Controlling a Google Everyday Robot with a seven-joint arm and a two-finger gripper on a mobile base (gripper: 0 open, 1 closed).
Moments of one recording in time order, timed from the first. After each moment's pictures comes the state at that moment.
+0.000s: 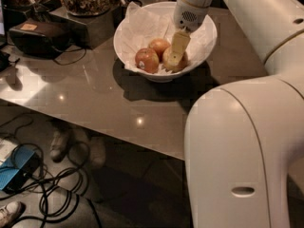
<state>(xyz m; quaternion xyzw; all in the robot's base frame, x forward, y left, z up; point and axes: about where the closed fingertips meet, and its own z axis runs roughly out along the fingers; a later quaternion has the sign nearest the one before) 0.678 -0.087 0.898 -0.60 0.79 0.06 0.10</state>
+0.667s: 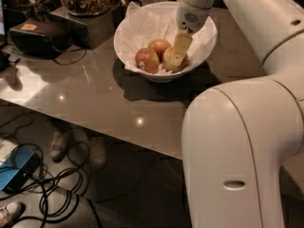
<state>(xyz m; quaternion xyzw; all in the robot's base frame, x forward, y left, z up) 0.686 -0.095 0.891 -0.60 0.79 0.06 0.10</state>
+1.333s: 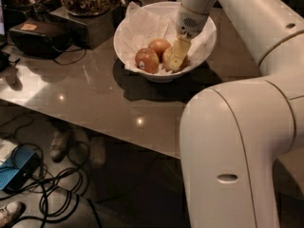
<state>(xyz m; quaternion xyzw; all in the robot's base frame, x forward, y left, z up) 0.686 -0.092 0.875 -0.60 0.79 0.08 0.09</state>
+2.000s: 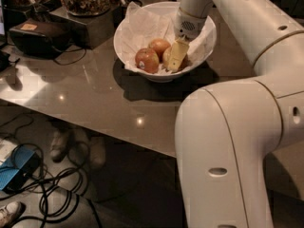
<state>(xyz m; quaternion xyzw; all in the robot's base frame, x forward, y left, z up) 0.690 -0.088 0.863 -0.60 0.79 0.09 0.08</state>
